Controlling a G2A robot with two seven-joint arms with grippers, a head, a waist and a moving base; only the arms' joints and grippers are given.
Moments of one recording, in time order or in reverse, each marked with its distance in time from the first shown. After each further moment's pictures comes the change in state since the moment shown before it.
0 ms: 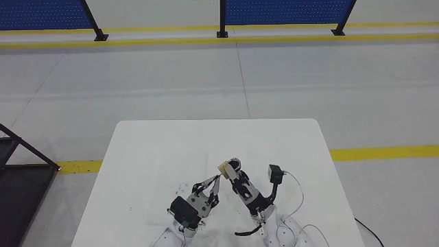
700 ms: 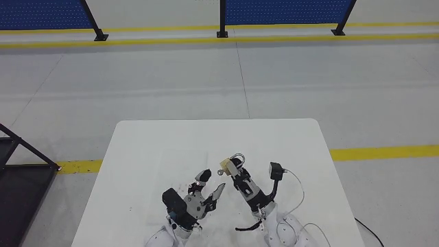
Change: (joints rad) left arm 0.081 0.040 -0.095 -0.100 -0.197 -0.387 -0.102; right arm 0.017 0.001 0.005 0.015 0.043 0.065 0.038
